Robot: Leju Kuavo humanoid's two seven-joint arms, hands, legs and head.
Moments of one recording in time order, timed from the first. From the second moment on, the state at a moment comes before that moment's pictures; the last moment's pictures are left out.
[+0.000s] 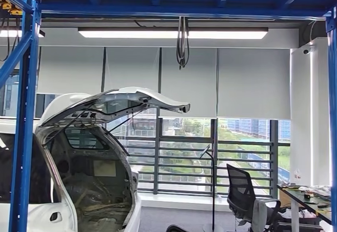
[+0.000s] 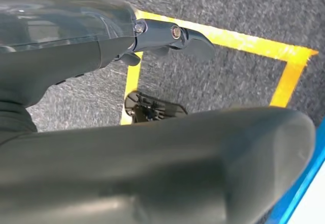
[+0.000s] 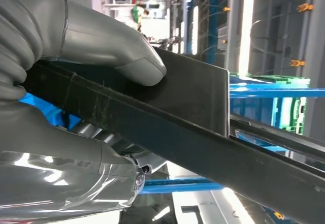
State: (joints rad) left arm -0.05 0.02 1.14 -0.21 -0.78 -0.15 -0.45; right arm -0.22 0.02 0.59 -1.80 -0.39 0.52 -0.43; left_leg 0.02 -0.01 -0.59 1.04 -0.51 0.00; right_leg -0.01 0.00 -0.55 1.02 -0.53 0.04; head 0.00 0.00
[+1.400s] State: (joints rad) left arm -0.03 0.02 1.19 -0.21 -0.82 -0.11 -0.39; right arm -0.15 -0.08 0.56 -1.86 -0.29 0.49 -0.45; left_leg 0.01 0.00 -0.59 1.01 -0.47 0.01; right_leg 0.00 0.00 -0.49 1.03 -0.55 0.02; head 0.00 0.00
